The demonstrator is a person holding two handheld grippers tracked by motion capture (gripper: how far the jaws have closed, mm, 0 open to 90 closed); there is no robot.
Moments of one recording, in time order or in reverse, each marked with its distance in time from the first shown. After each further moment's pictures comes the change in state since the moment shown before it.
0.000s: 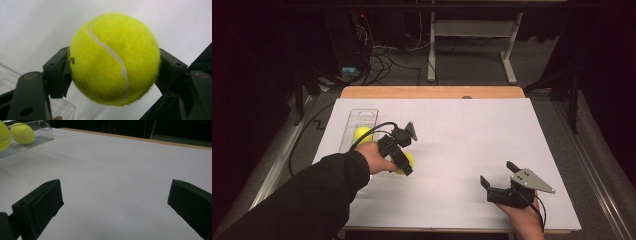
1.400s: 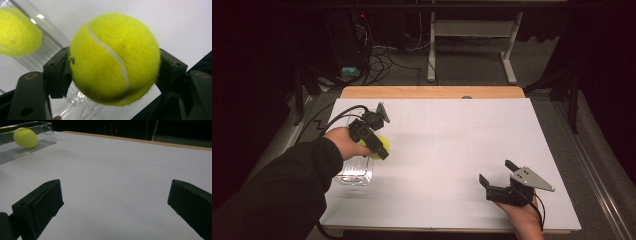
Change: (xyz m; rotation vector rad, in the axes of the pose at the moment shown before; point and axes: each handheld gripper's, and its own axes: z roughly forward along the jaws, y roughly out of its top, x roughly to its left) left arm 0.047 -0.040 -0.056 -0.042 0.053 -0.116; right arm 0.001 0.004 0.003 -0.013 0.014 0.016
